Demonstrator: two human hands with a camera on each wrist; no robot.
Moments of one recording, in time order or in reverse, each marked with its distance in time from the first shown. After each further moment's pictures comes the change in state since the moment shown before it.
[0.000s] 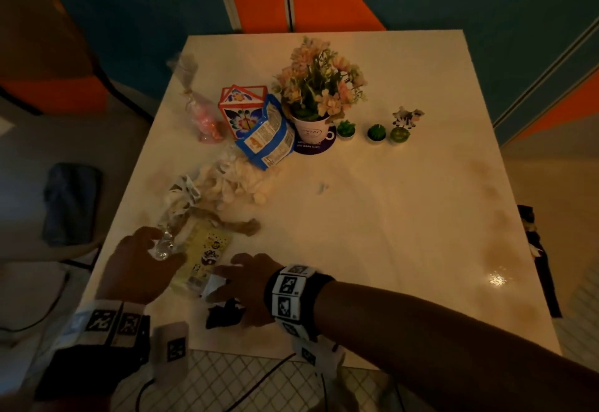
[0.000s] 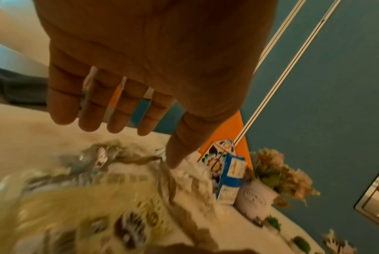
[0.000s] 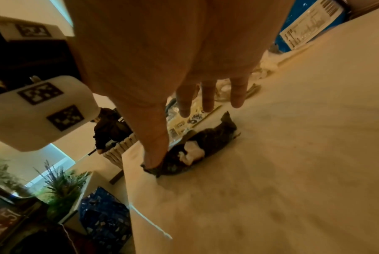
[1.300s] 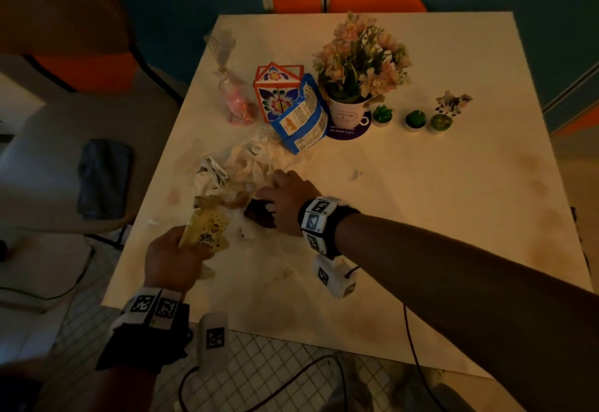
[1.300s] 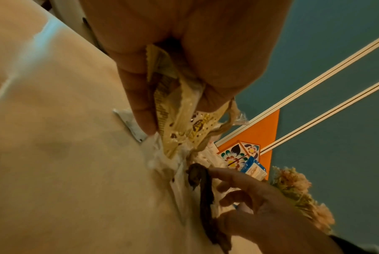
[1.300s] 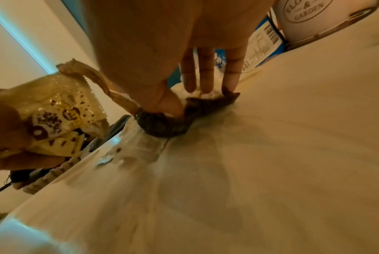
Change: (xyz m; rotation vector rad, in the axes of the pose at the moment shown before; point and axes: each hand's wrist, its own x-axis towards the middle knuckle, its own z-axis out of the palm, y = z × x) left_hand 0.000 -0.029 0.034 -0.626 0.003 -0.159; right_hand 0.026 0.055 -0.045 0.181 0.354 0.331
